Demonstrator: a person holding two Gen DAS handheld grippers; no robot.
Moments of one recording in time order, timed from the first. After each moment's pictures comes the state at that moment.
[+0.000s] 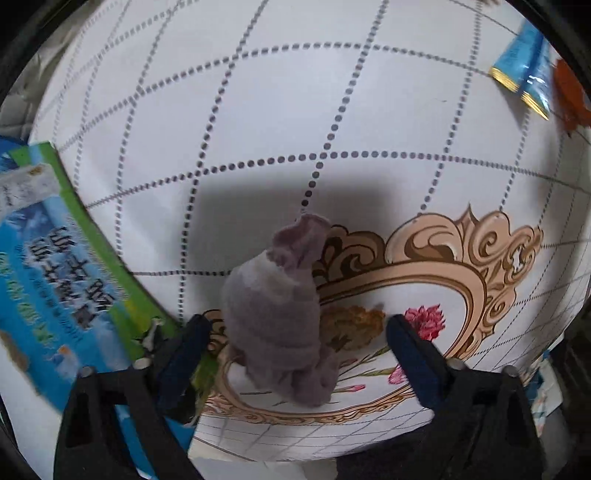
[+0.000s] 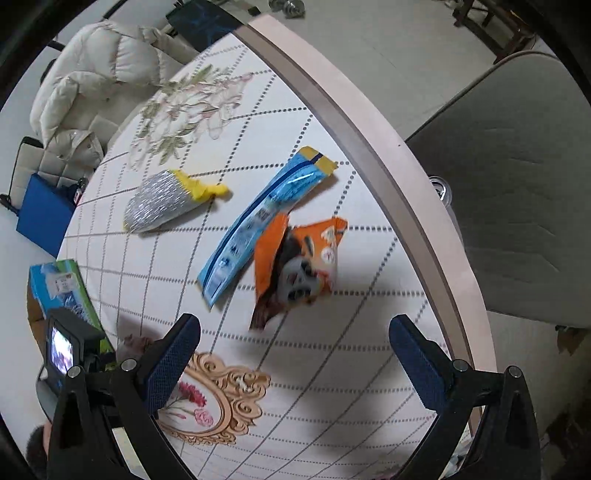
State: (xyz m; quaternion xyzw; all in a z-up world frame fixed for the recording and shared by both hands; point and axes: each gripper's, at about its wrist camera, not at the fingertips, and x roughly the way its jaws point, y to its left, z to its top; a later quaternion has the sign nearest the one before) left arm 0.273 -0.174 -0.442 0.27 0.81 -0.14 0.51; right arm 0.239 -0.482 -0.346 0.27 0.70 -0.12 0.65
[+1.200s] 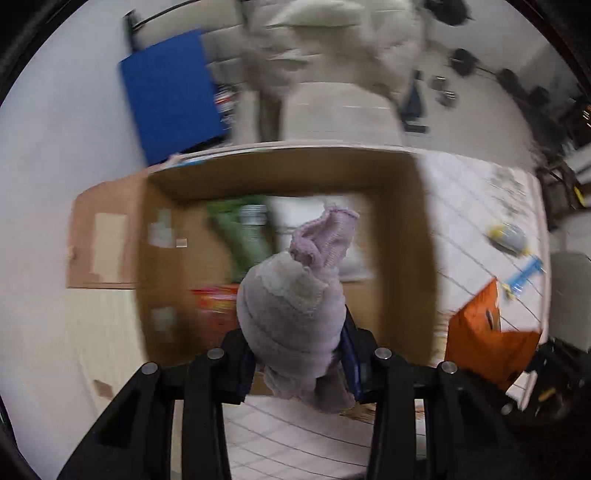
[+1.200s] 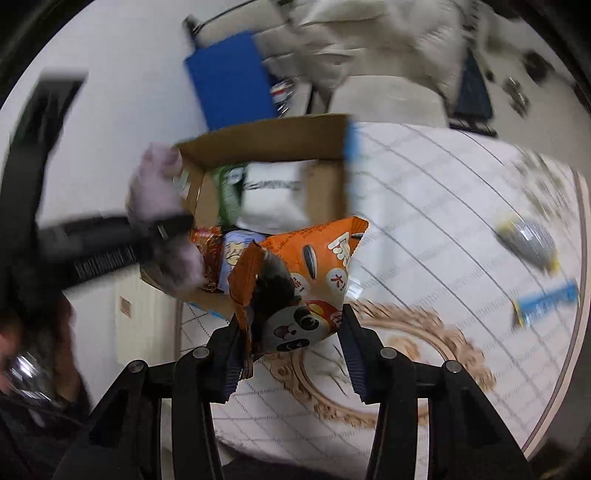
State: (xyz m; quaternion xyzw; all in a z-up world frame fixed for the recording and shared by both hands) left arm 0.325 0.132 -0.220 0.02 0.69 0.00 0.73; right arm 0.279 -0.059 -0.227 0.07 0.67 0.20 0.72
